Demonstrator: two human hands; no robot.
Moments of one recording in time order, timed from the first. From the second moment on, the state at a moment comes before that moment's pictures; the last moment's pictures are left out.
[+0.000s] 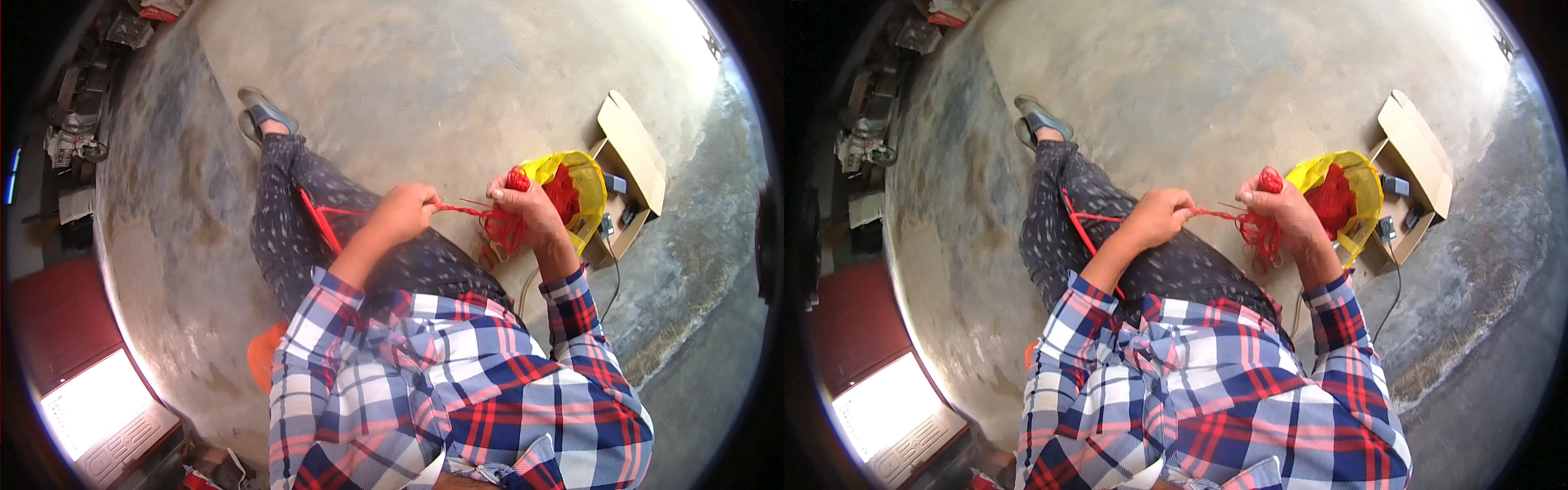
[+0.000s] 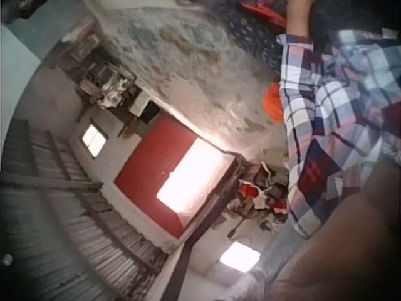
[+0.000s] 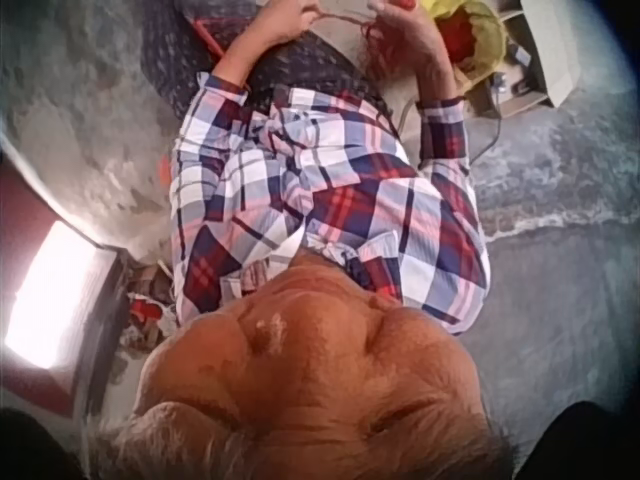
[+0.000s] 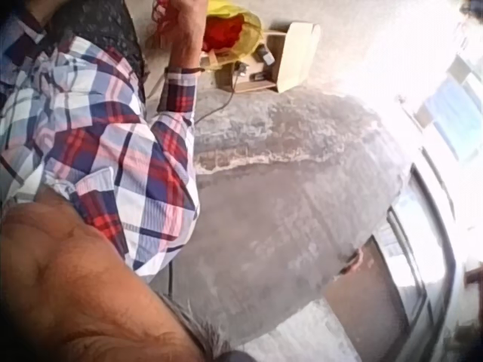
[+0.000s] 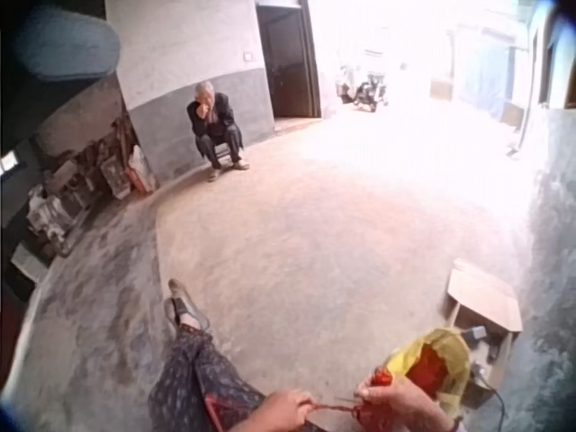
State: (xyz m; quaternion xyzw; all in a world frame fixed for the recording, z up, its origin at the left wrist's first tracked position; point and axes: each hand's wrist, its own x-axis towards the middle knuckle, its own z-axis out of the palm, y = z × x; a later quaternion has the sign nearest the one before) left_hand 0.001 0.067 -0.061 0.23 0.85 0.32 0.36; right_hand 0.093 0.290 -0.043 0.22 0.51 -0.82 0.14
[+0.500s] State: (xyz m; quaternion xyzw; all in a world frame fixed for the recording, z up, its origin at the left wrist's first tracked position) left_hand 0.011 0.057 -0.048 0.26 0.85 0.42 0.16; right_hand 0.069 0.231 -0.076 0.10 0.63 -0.75 0.17
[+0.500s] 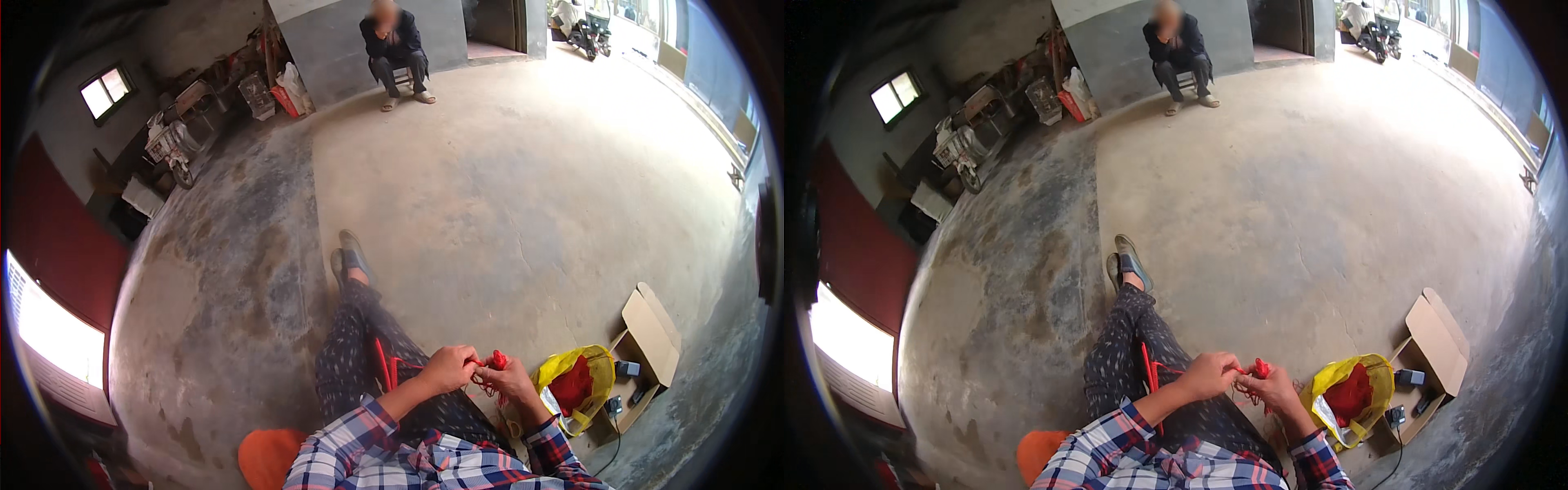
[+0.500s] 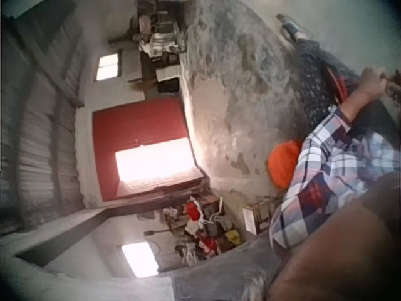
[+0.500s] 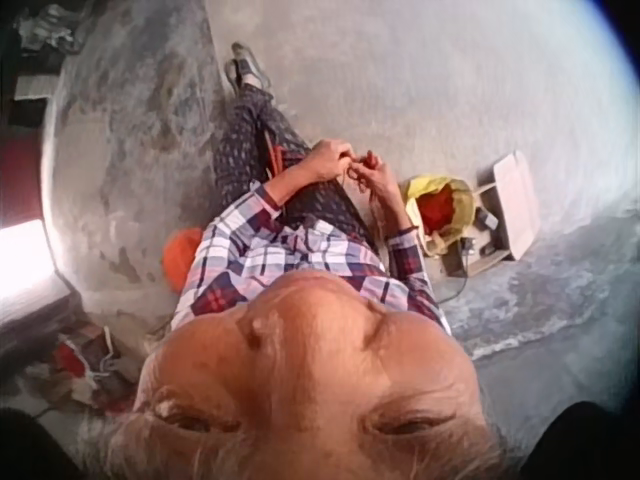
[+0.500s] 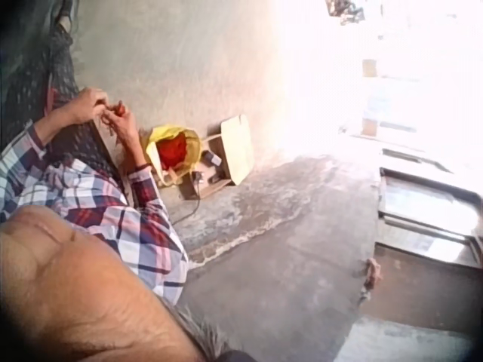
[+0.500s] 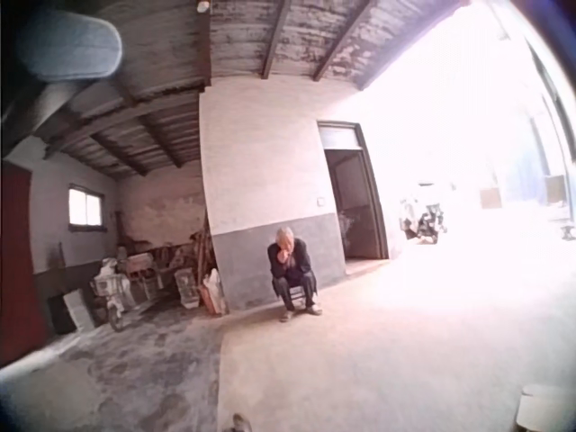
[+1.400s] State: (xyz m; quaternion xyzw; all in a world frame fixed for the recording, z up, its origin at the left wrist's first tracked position) left_hand -0.033 0.016 -0.025 -0.13 0.43 0.84 0.30; right_hand 0.058 0.229 -0.041 0.13 0.55 -0.80 0.19
